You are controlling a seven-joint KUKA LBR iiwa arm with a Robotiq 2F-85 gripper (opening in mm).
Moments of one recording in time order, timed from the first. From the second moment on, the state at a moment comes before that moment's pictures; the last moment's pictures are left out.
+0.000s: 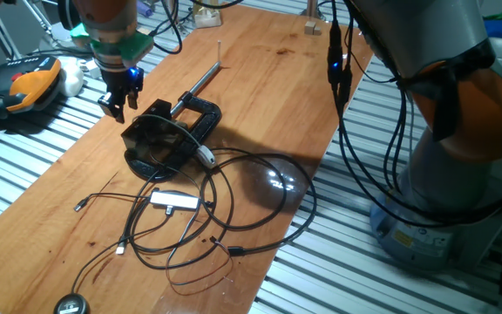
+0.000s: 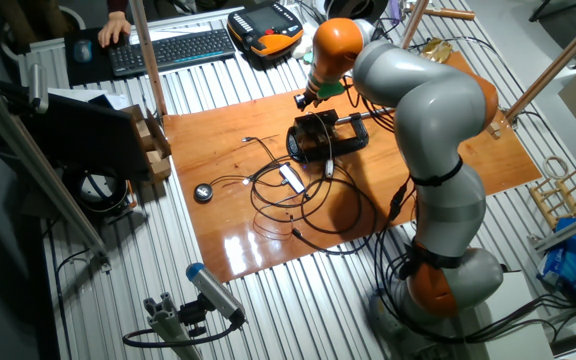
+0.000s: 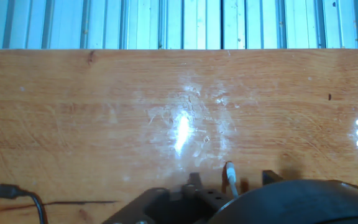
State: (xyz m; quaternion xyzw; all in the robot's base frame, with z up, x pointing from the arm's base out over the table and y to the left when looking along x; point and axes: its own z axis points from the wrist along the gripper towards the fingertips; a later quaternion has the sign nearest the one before) arm 0.708 0.059 0.105 -0.02 1.00 0.00 0.09
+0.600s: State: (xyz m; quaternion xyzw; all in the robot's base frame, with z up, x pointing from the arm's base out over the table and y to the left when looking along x) arm 0.714 0.059 0.094 -0.01 1.00 -0.01 0.10
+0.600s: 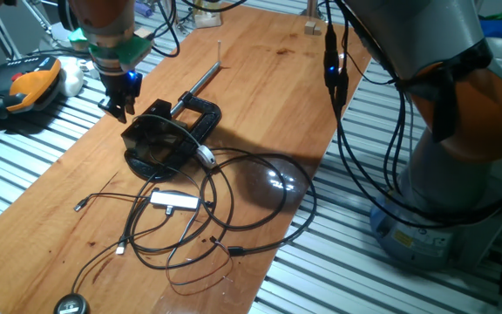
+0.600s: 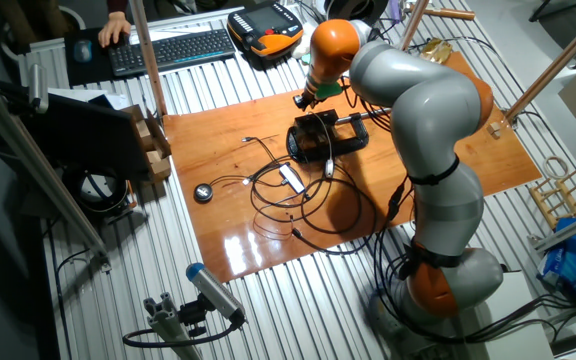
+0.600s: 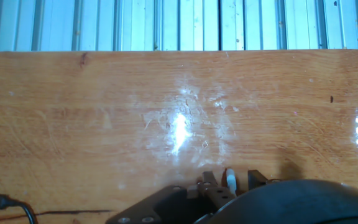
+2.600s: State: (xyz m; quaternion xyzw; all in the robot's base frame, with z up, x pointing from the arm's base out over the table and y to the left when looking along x) arm 0.713 0.052 0.060 -0.04 0.99 -0.03 0.10
